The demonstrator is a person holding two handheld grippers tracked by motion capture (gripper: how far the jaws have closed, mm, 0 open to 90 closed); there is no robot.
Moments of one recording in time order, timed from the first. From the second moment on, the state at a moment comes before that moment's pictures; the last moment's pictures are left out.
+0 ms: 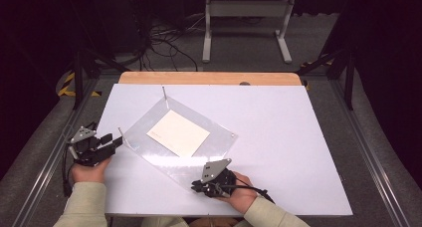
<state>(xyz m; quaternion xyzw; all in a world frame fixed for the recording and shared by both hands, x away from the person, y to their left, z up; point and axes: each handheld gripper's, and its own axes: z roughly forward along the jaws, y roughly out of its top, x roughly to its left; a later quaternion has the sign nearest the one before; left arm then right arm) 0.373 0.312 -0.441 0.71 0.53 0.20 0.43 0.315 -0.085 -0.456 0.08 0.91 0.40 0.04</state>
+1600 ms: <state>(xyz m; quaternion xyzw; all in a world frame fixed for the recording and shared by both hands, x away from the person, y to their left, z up) 0.393 0.300 -0.449 0.72 0.53 0.21 0.40 0.412 -0.185 -0.451 0.27 0.87 0.38 0.14</state>
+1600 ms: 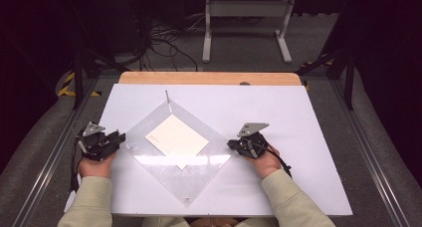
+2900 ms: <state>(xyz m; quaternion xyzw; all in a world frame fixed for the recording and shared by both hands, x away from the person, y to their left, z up) 0.456 0.229 -0.422 0.75 0.48 0.27 0.36 0.339 -0.202 -0.448 0.22 0.90 0.37 0.09</state>
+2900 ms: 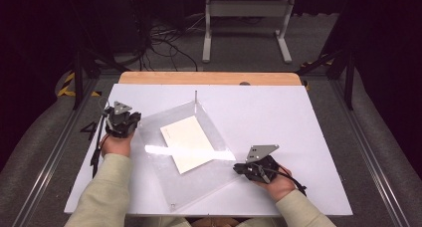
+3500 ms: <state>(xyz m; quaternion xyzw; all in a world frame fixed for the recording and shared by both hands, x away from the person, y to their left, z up) 0.503 0.148 -0.428 0.79 0.44 0.23 0.38 0.287 -0.218 -0.449 0.22 0.90 0.37 0.08</state>
